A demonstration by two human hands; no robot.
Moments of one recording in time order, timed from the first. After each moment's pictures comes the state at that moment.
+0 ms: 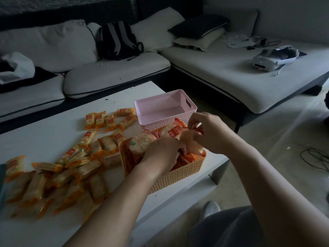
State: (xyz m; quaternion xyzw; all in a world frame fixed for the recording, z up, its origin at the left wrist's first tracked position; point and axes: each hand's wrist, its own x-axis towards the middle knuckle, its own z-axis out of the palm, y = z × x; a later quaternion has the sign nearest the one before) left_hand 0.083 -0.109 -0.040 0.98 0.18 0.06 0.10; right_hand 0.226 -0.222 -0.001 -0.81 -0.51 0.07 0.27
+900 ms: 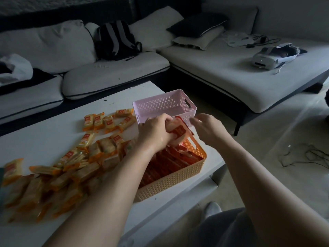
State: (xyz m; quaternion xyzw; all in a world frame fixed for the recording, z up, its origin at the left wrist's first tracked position) left_hand 0.108 -0.069 -0.017 0.92 0.31 0.13 0.21; right_hand 0.228 -0.200 -0.011 -0.85 -0.30 0.19 0.37
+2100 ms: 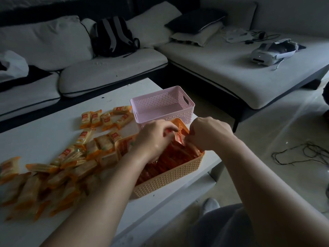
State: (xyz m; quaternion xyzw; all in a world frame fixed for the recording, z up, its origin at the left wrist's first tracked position) left_hand 0.088 -0.078 -0.028 0.93 0.22 0.15 0.25; right_hand 0.222 -0.205 -0.011 -0.90 -0.43 0.06 0.03
